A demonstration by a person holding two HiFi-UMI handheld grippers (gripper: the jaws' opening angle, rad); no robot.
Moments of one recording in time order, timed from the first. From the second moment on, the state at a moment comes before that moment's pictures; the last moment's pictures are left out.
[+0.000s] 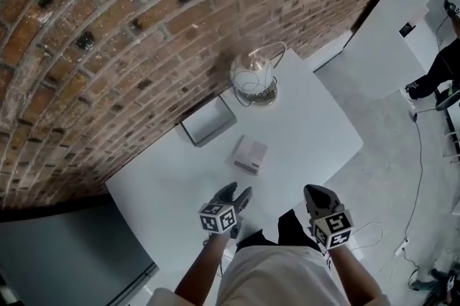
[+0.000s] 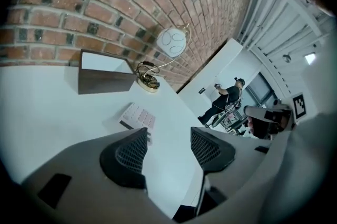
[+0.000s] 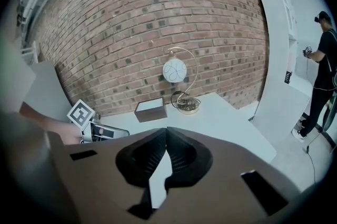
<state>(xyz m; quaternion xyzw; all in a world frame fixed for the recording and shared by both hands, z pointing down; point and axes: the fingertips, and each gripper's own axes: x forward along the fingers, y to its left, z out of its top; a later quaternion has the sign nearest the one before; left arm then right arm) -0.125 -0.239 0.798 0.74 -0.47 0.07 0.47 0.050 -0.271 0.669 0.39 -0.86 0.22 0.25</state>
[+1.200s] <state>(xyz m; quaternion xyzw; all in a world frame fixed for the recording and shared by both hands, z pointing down) -0.119 -0.316 0.941 0.54 -0.52 -0.10 0.65 0.070 -0.332 0.727 0.31 -0.87 0.25 0.29</state>
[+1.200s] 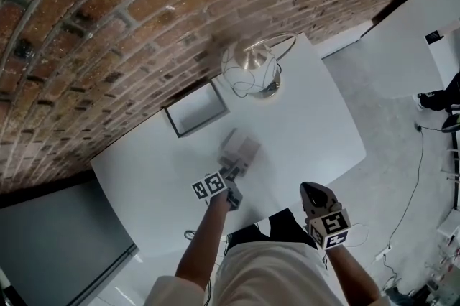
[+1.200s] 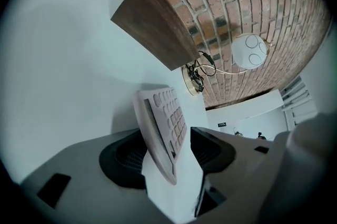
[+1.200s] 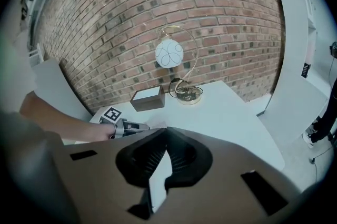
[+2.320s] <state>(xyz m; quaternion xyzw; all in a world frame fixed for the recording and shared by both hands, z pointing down) -0.110 -0.345 0.840 0.55 -0.58 -0.16 0.58 0.107 -0.359 0.697 0.26 -0.90 0.22 0.27</state>
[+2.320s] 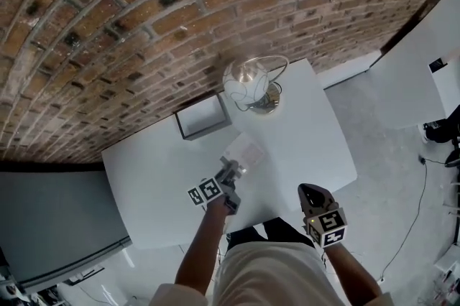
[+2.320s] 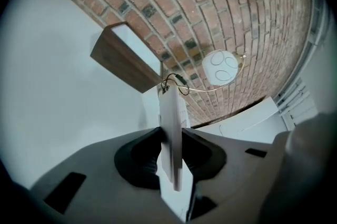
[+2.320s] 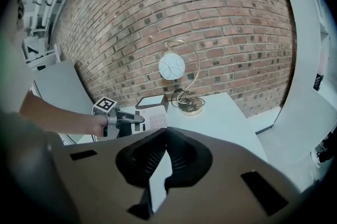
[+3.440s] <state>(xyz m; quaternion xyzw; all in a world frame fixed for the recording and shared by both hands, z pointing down) -0.127 -0.205 0.611 0.64 -0.68 -0.12 0.33 0.057 -0.284 0.614 0.22 -0.94 0.16 0.20</state>
